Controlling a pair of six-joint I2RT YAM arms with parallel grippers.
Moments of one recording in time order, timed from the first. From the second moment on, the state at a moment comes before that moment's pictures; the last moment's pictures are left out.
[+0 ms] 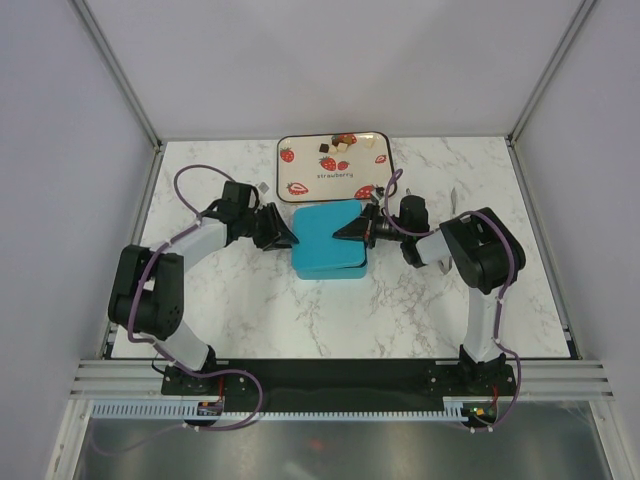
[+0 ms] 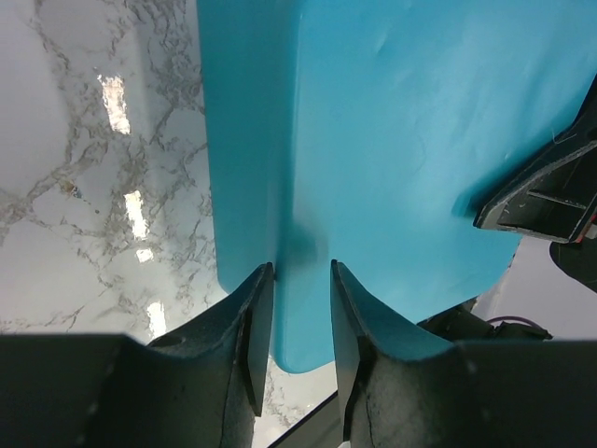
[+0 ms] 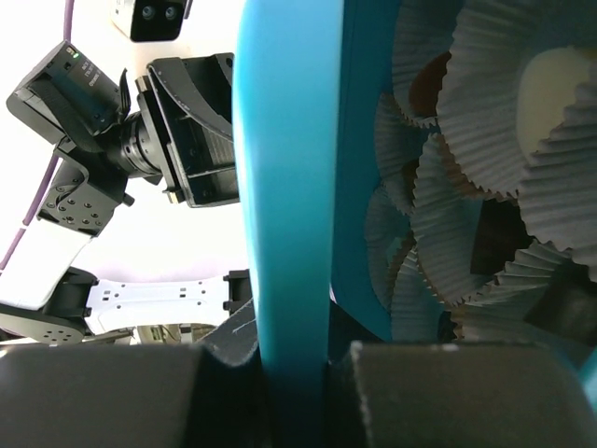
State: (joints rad) left arm -0.25 1.62 0.97 -0.26 0.52 -0.61; right arm 0.35 2.03 0.82 1.00 -0.94 1.31
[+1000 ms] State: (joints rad) left arm -0.28 1.66 0.97 -0.24 0.50 -0.63; right arm 0.34 2.03 0.85 0.96 -0.95 1.27
